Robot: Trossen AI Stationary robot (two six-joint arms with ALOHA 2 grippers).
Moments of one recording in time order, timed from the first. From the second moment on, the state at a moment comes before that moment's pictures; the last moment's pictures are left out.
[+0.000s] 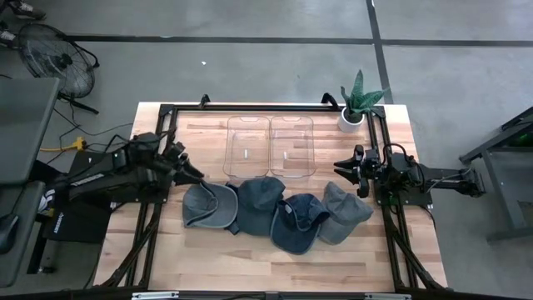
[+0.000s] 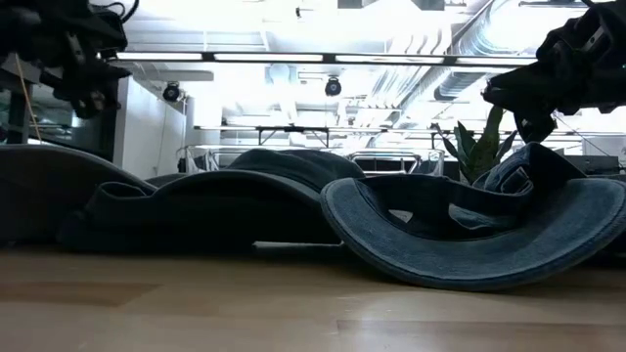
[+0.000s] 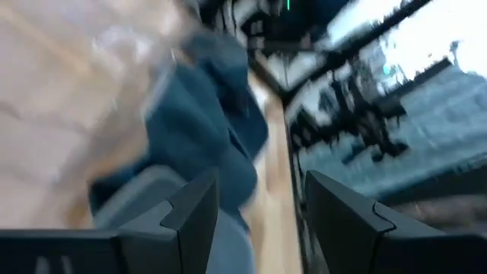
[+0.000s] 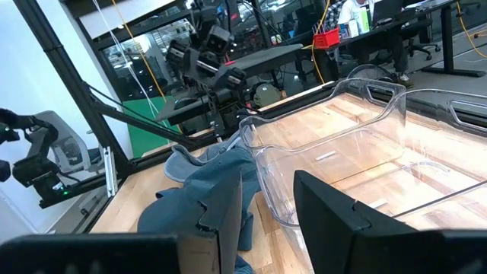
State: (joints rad) left arm 0.35 0.24 0.39 -0.48 0.60 -0.65; right arm -0.06 0.03 0.02 0.02 0.05 0.36
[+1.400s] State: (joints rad) left arm -0.35 1.03 1.14 -1.05 0.08 -0.98; right arm -0.06 0.03 0.02 0.02 0.05 0.36
